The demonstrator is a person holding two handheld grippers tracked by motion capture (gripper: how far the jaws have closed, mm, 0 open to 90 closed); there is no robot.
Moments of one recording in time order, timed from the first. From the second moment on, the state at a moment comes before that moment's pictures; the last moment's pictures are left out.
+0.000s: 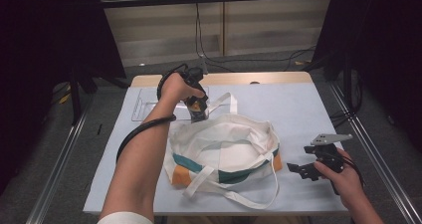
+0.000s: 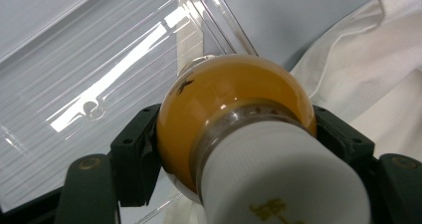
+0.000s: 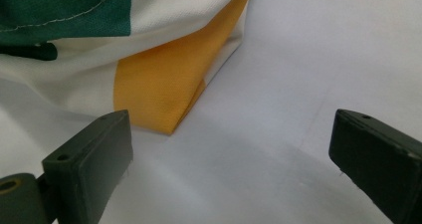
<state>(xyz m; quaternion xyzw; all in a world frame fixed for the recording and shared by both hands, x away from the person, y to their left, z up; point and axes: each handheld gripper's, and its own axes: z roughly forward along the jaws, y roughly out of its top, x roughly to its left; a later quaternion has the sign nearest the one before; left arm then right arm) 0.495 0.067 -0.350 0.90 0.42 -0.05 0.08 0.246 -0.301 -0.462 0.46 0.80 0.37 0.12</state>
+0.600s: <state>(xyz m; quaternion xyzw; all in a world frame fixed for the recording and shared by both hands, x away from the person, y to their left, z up) 0.496 0.067 -0.351 0.90 0.42 -0.05 0.08 0.246 -0.301 -0.462 0.46 0.80 0.37 0.12</state>
